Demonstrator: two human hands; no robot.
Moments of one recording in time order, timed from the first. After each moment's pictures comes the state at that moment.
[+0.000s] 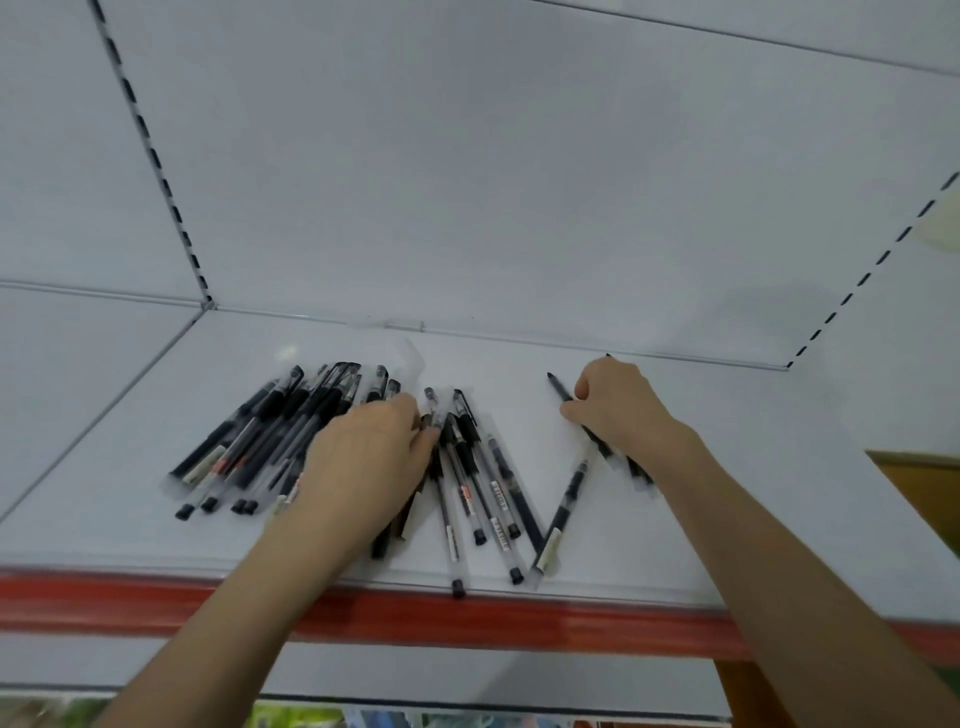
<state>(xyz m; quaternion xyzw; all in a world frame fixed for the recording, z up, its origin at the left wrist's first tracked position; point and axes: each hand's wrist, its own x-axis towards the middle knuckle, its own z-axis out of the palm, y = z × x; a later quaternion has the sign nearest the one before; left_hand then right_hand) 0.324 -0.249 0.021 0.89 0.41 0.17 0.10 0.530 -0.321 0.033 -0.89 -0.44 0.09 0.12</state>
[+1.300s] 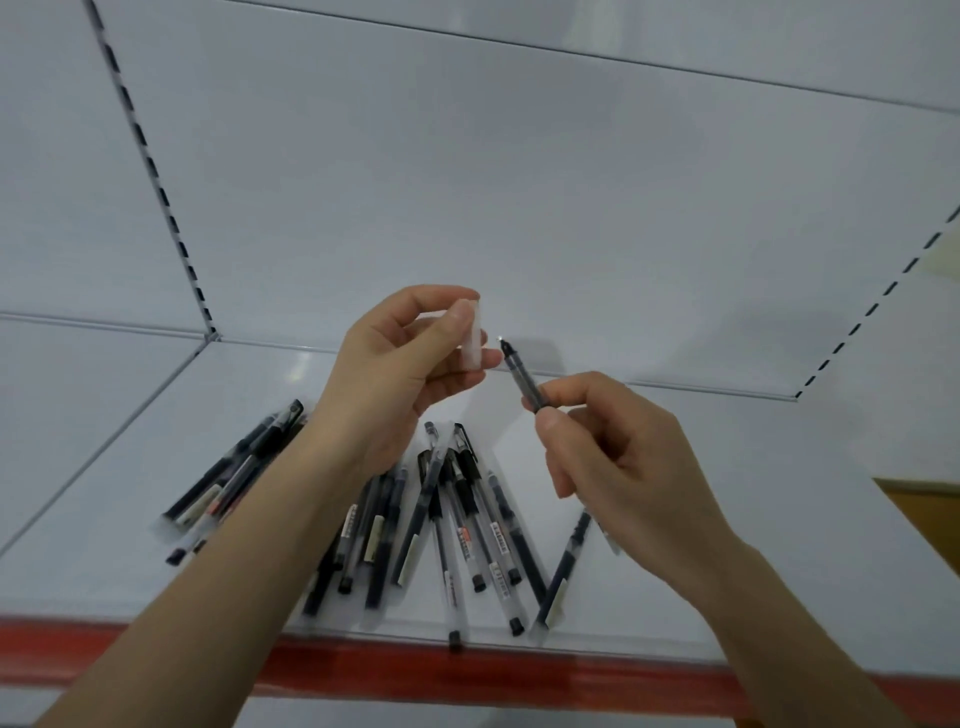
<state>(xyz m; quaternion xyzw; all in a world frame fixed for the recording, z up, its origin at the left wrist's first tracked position) 0.352 -0.236 0.086 0.55 0.17 0.39 0.72 0.447 -0.373 0.088 -0.65 -0.53 0.17 0.52</state>
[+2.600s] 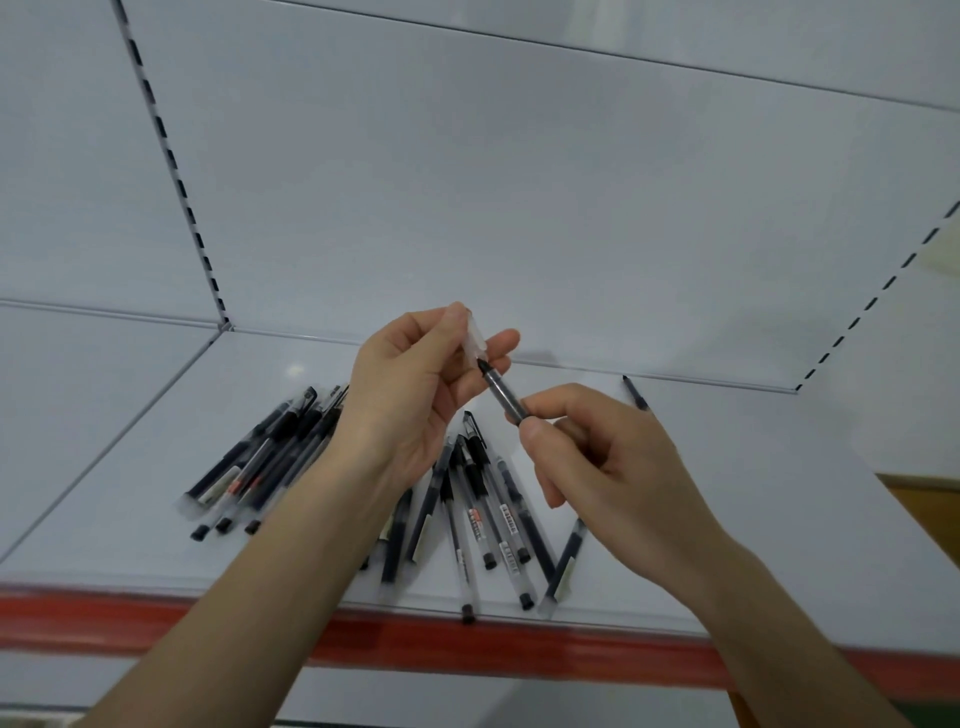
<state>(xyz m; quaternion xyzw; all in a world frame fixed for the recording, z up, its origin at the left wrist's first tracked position) 0.348 -0.259 0.089 0.39 0.20 0.42 0.79 0.426 -0.380 0.092 -0.67 -0.55 0.19 0.47</state>
